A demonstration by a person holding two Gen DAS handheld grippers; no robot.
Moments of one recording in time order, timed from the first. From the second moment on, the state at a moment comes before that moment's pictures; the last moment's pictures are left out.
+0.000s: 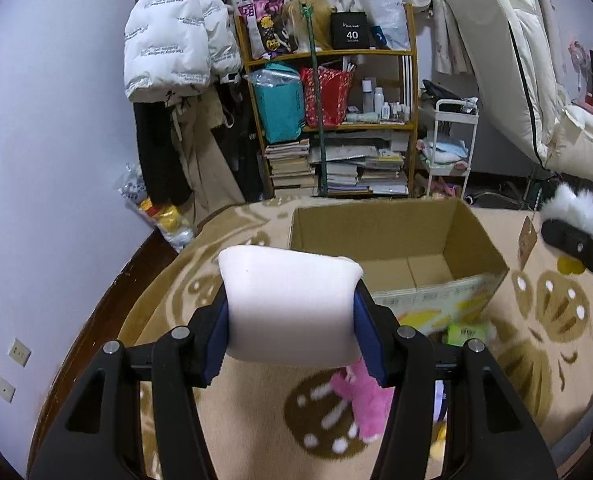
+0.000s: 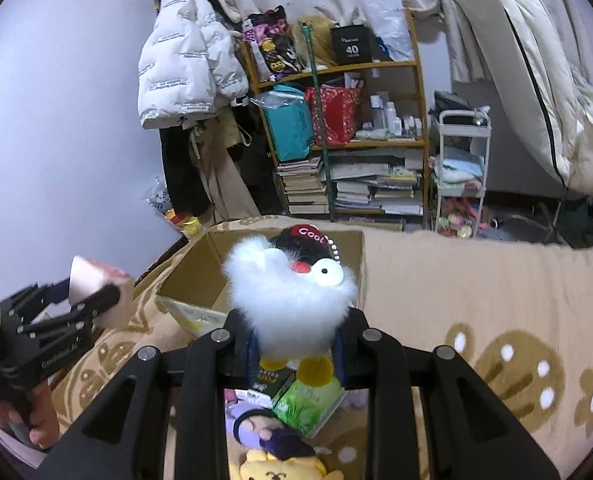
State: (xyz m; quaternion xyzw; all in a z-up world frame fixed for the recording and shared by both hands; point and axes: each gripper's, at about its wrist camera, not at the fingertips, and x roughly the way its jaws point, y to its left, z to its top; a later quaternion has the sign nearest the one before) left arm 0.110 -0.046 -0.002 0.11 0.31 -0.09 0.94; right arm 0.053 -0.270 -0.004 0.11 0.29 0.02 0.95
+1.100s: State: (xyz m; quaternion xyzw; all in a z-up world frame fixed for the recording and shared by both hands) left arm 0.173 -0.081 -0.038 0.10 0.27 -0.15 0.95; right arm 0.122 -0.278 -0.045 0.07 0.28 0.02 0.96
